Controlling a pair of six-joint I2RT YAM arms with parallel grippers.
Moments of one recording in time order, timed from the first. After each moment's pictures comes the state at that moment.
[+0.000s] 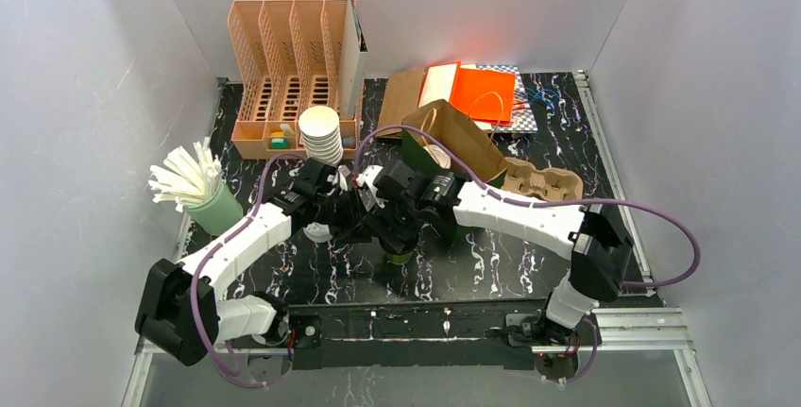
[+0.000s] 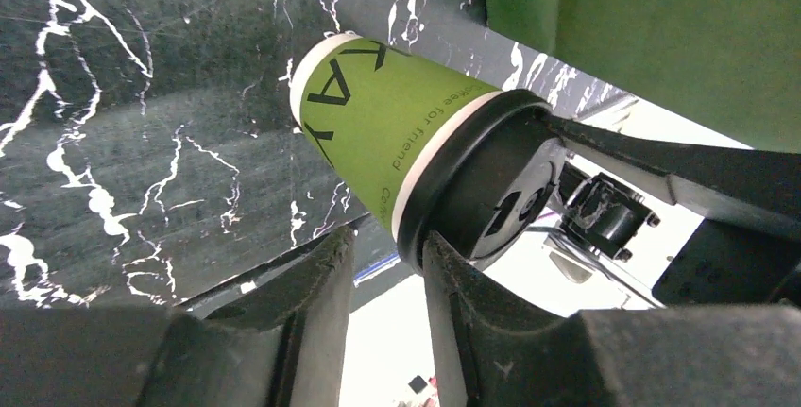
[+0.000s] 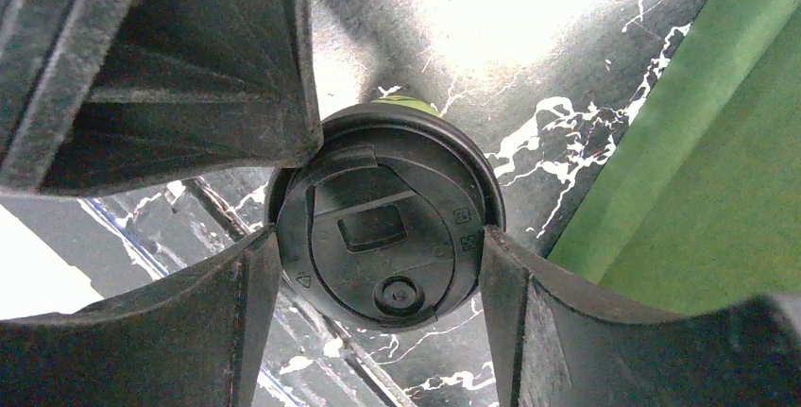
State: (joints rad) left arm -0.49 1.20 0.75 -0.55 0.50 -0.86; right arm 1.10 1.64 1.35 -0.75 -0.01 0.12
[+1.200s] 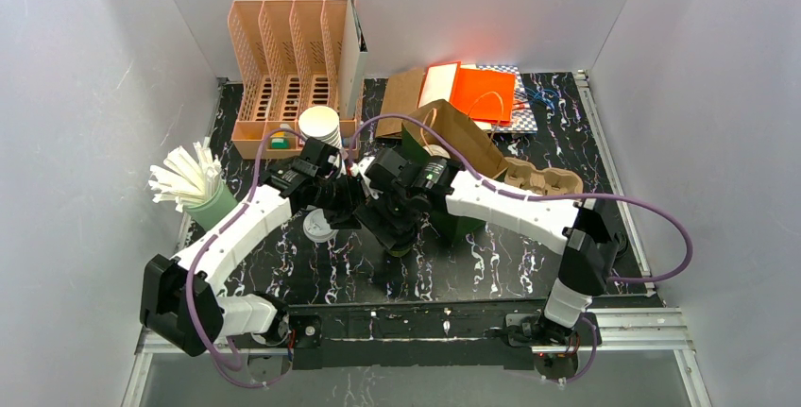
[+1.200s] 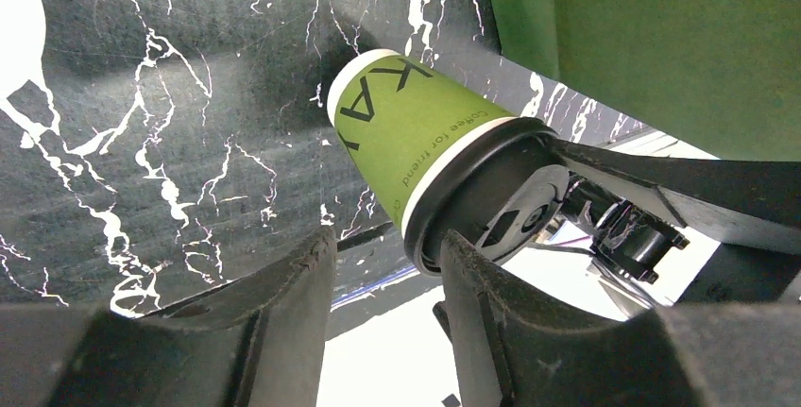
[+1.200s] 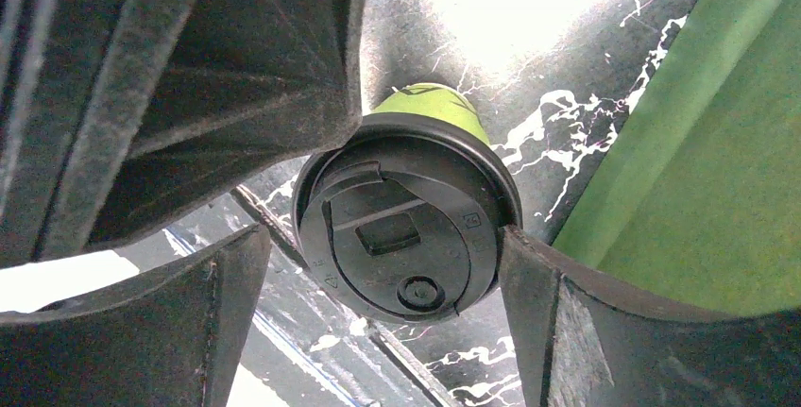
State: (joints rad) left arm -0.49 1.26 0.98 -0.80 0.36 -0.76; right arm 1.10 1.70 1.53 -0.90 -0.01 0.17
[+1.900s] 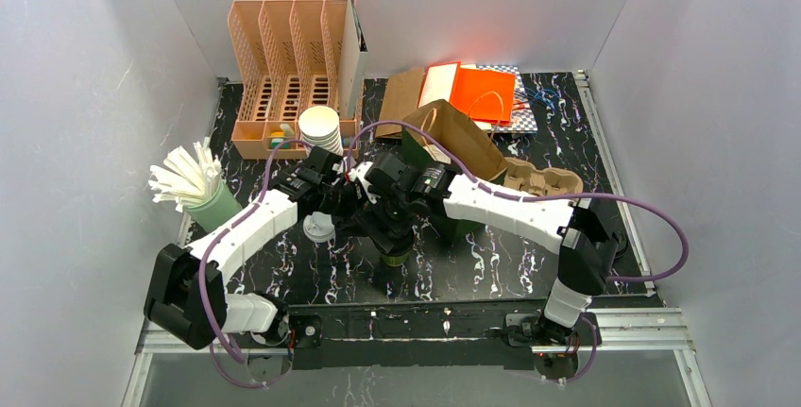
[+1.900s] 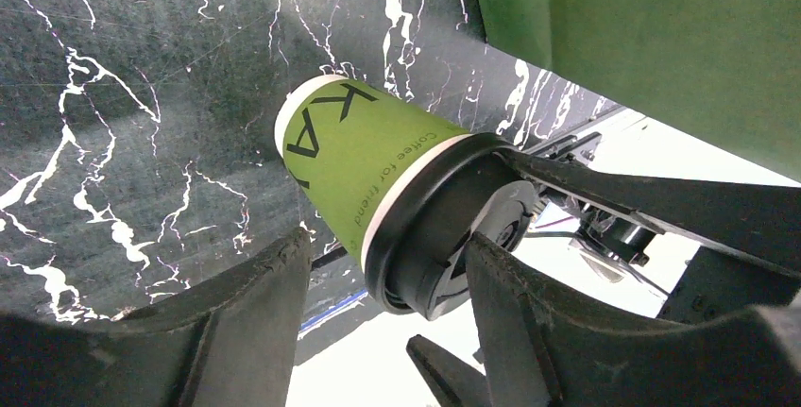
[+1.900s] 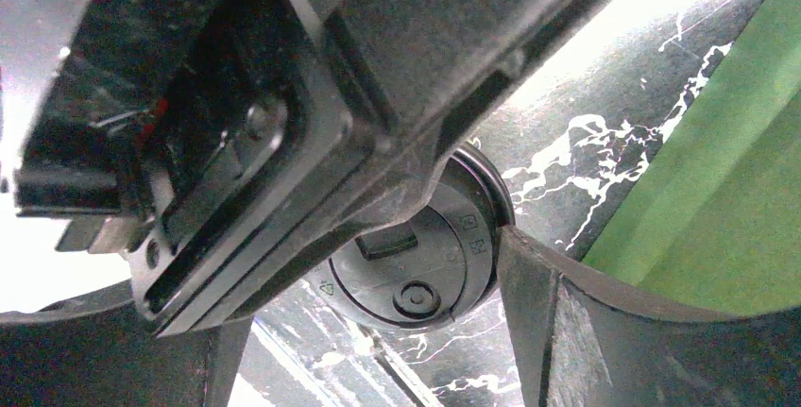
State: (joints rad) left arm -0.49 1.28 0.88 -0.63 0.47 -0.77; right arm 1.10 1.71 1.47 -0.82 -0.07 0.15
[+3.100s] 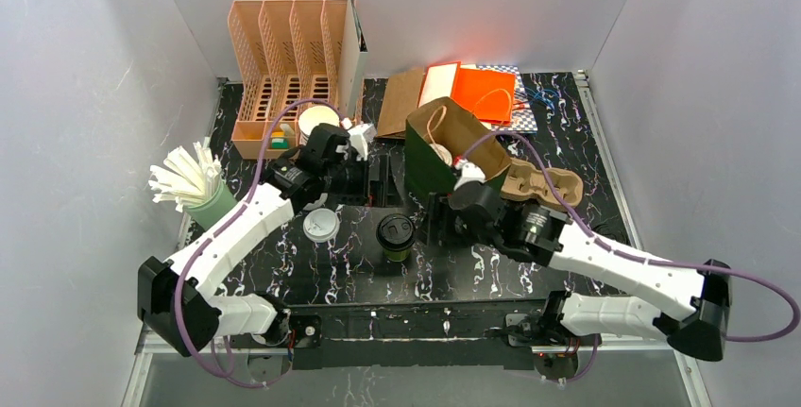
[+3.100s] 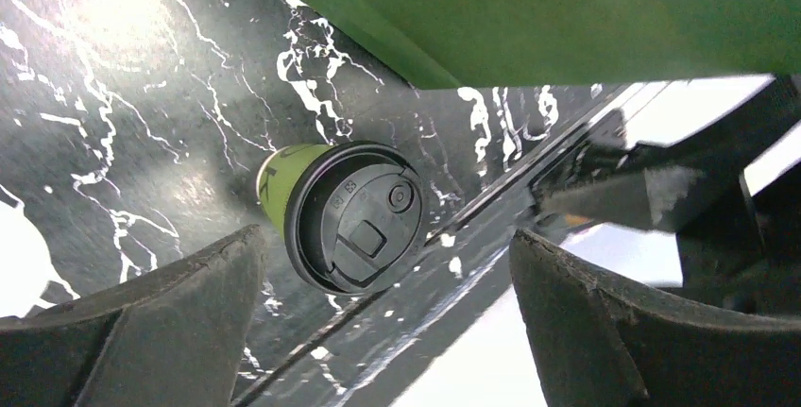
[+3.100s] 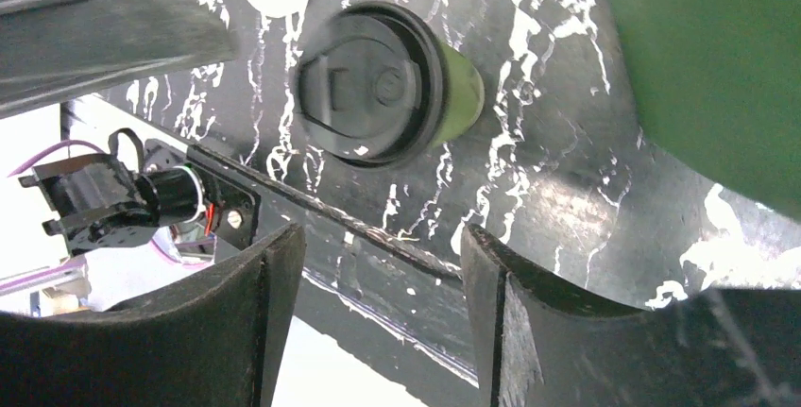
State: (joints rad) left arm -0.57 1.25 1.09 -0.65 0.39 -0.53; right arm 1.10 1.10 1.01 -0.64 0.17 0.86
